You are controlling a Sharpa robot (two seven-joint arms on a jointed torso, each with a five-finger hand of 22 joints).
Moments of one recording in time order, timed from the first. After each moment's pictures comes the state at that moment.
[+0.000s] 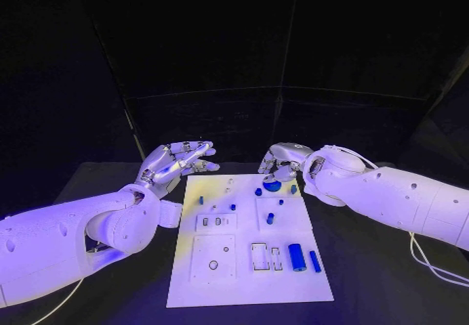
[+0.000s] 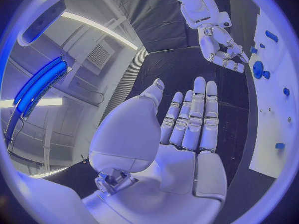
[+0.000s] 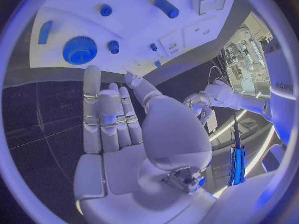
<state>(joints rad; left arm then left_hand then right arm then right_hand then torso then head) 1.28 -0.92 -0.13 1.69 0.08 -0.33 0.59 1.33 -0.01 0.12 0.14 0.04 0.87 0.22 0.16 0.08 0.91 0.19 0.15 0.07 1.10 0.13 0.29 0.17 0.17 0.88 0.24 0.33 0.16 1.26 -0.63 0.02 1.24 -1.51 -0.19 0.00 1.26 -0.03 0.24 -0.28 0.31 1.07 0.15 0.07 0.07 1.16 0.08 0.06 0.06 1.46 -0.01 1.00 0.75 0.16 1.21 0.07 0.82 0.42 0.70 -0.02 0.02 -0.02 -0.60</state>
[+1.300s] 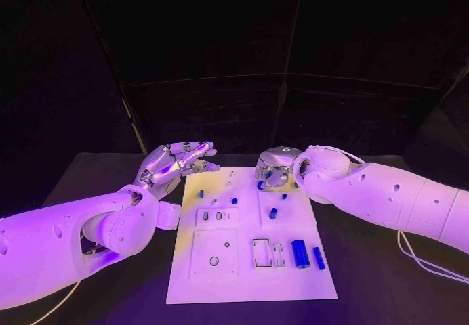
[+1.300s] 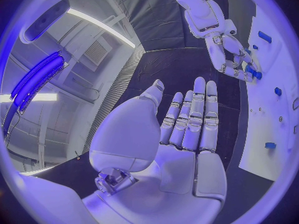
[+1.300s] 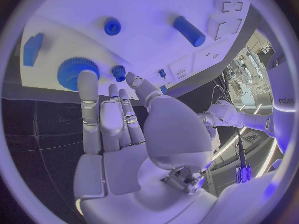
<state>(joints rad) 1.28 -0.93 -0.13 1.71 0.07 -0.31 0.59 1.33 0.00 0.12 0.14 0.04 0.87 0.22 0.15 0.07 0.91 0.19 0.14 0.07 1.10 0.13 0.28 0.17 0.17 0.88 0.23 0.33 0.16 1.25 -0.57 0.02 1.21 -1.65 -0.07 -0.05 1.23 -0.05 0.30 -0.28 0.28 1.01 0.15 0.07 0.07 1.14 0.09 0.08 0.07 1.46 -0.01 1.24 1.01 0.16 1.24 0.09 0.99 0.58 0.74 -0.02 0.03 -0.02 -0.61</state>
